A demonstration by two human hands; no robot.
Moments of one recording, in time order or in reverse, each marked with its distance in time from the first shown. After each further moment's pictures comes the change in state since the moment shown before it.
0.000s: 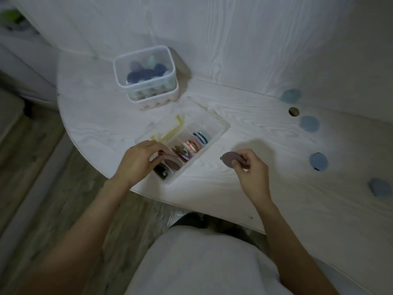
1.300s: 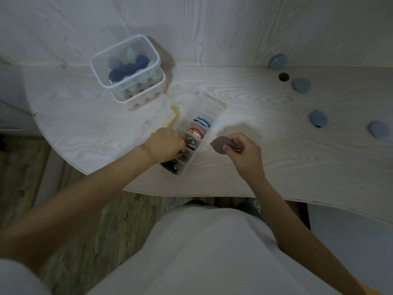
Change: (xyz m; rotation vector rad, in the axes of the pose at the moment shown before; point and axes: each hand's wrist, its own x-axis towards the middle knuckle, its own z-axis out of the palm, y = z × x) left_hand 0.063 0.009 0.005 0.714 -0.628 0.509; right_hand -0.021 -0.010 0.059 0.092 0.159 0.023
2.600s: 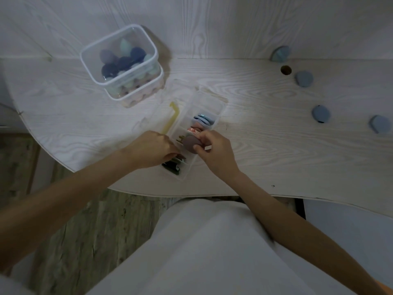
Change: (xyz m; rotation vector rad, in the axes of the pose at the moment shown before) left_hand -0.015 -0.035 0.052 -0.250 0.389 0.223; right_hand 0.013 -0.023 0.062 -0.149 -0.146 -0.141
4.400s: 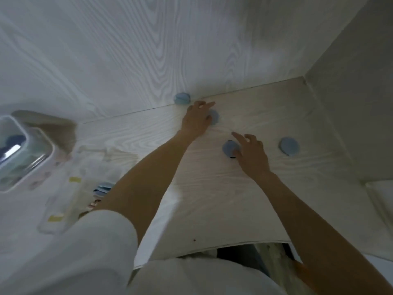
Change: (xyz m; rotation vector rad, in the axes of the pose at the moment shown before) left_hand 0.450 0.068 0.017 -0.518 0.152 -0.495; right_hand 0.046 0.220 -0.274 -0.481 0.089 0.428
